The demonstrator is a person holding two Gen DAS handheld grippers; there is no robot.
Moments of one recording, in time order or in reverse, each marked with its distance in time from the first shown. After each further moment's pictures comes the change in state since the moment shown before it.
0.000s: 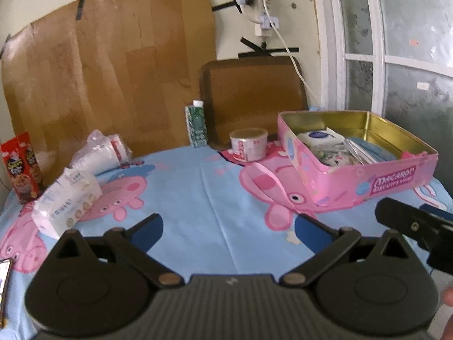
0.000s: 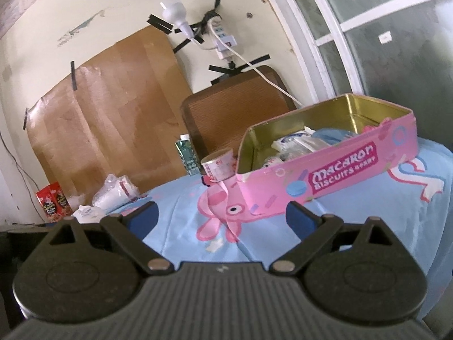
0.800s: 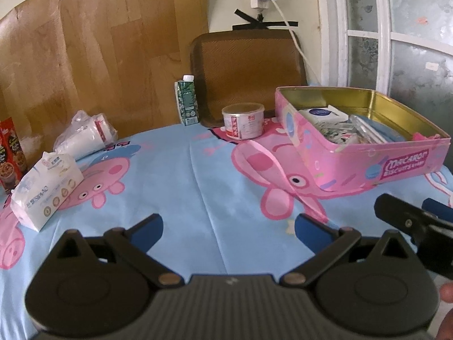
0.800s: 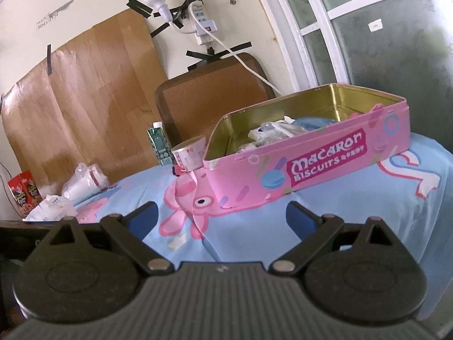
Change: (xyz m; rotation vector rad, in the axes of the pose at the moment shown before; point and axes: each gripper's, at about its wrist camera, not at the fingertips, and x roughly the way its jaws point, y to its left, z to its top) left arm 0.047 -0.006 -0.005 0.001 0.081 -0.008; right arm 0.030 -0.012 -0.013 -0.034 0.020 -0.097
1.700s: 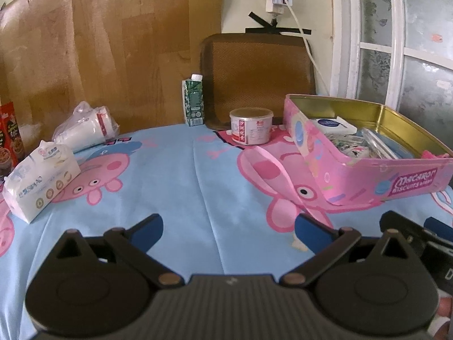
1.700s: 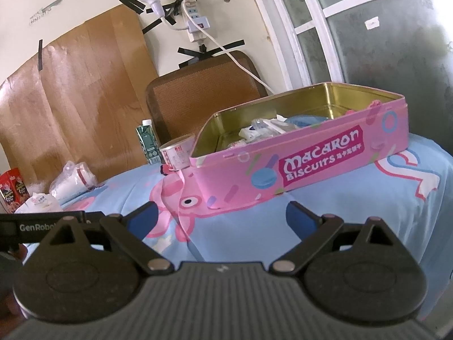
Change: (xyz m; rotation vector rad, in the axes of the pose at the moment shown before) left arm 0.015 0.010 0.001 -0.075 -0.017 -0.011; right arm 0.013 -0.003 -0.004 -0.006 -0.002 -0.040
